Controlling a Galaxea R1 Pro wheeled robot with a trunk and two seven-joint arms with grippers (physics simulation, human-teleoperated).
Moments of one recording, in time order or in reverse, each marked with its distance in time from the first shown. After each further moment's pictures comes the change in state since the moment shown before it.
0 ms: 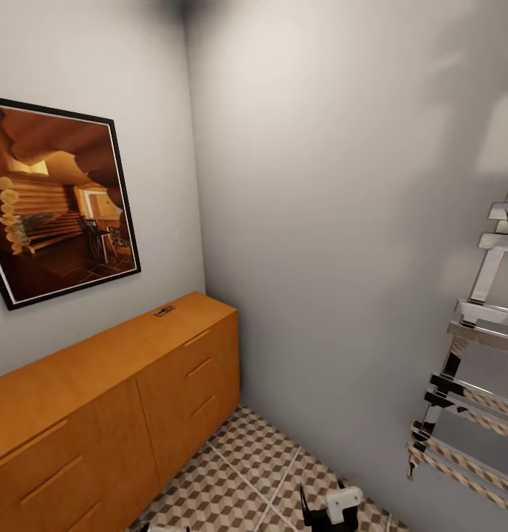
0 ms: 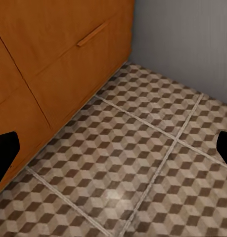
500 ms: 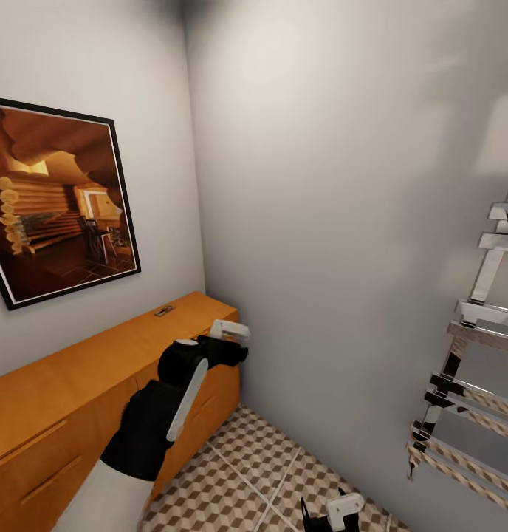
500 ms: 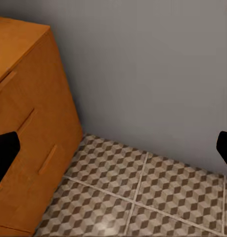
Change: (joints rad) left arm -0.281 -0.101 -0.007 -1.413 -0.128 1.675 0.002; right arm 0.017 0.000 0.000 0.000 0.000 0.007 0.002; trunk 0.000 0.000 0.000
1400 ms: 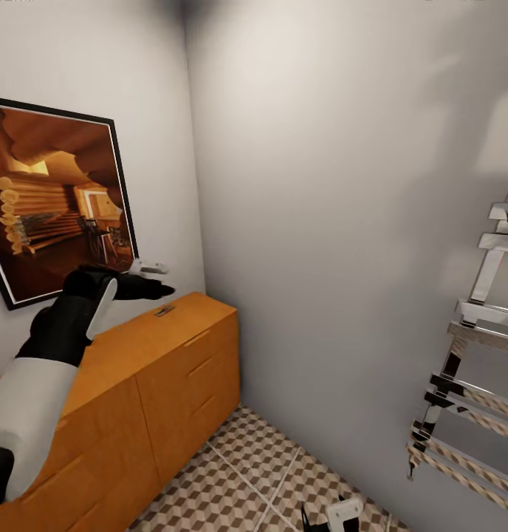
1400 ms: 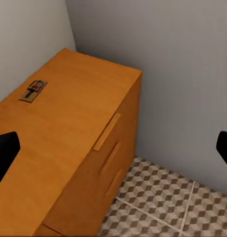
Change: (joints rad) left arm -0.407 0.376 0.171 0.291 0.001 0.007 -0.354; right arm 0.009 0.000 0.000 0.000 0.000 0.044 0.012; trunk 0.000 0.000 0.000
